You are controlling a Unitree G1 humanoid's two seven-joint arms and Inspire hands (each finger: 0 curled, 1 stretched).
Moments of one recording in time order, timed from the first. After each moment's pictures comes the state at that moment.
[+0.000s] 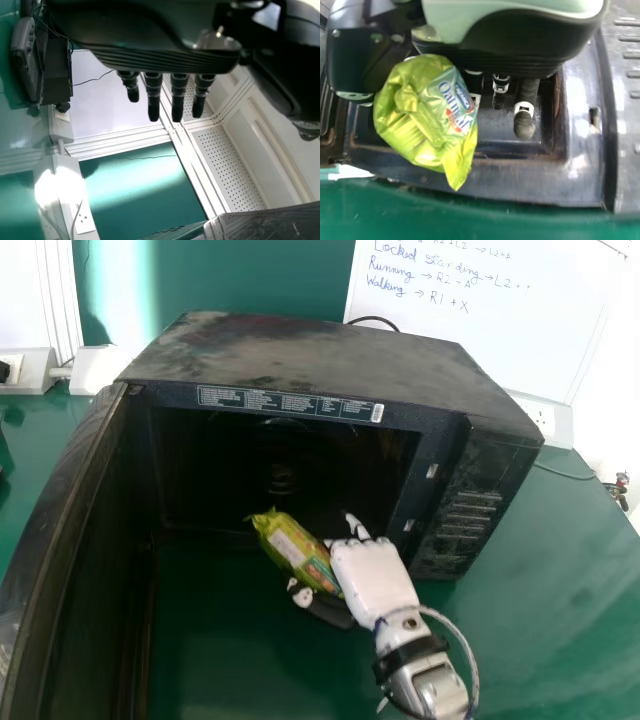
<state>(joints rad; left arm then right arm) 0.27 0.05 0.48 -0.26 0.07 -0.59 0.16 -0.30 -0.40 0.28 -0.24 -1.15 0.04 0.19</state>
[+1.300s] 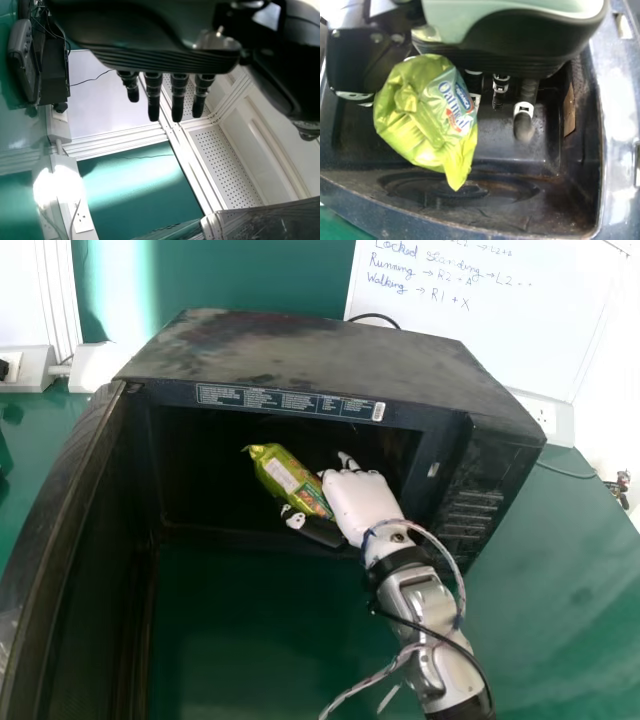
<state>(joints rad) 0.33 0.03 0.47 -0.31 0.08 -0.59 0.16 -0.67 -0.38 0.34 0.07 -1.05 0.09 0.21</state>
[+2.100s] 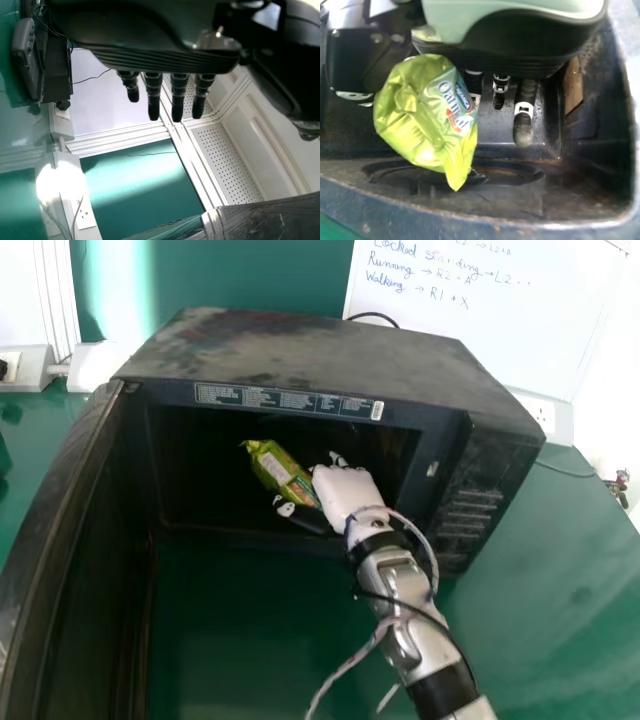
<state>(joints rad) 0.34 0.03 0.46 -0.32 0.08 -0.59 0.16 -0.83 -0.32 0.41 0.37 -1.01 0.10 0.09</state>
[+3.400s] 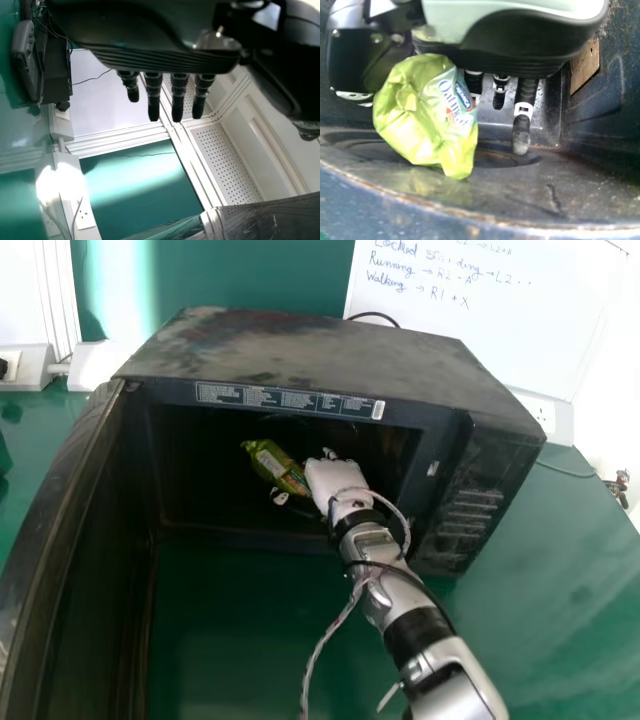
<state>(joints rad) 0.37 0.02 0.46 -0.35 0.08 -0.59 0.16 -1.16 -0.20 0.55 1.04 -0.92 0.04 -0.14</state>
